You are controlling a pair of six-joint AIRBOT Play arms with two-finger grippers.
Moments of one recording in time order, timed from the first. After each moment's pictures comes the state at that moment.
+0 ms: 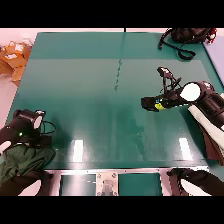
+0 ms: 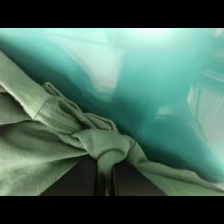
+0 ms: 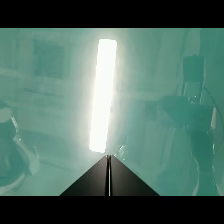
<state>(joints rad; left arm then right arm) -0.13 -1.07 0.54 1.87 -1.32 -1.86 0.28 -1.08 0.95 -1.31 1.05 1.78</state>
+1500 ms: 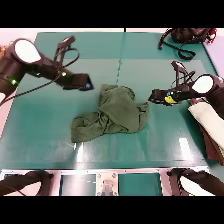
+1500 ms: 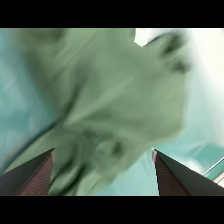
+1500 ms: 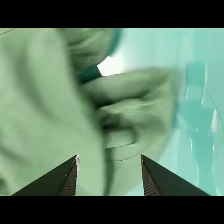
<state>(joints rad) -0.25 -1.30 1.38 1.06 -1.30 -1.47 0.11 -1.11 1.00 -1.29 1.07 1.74</state>
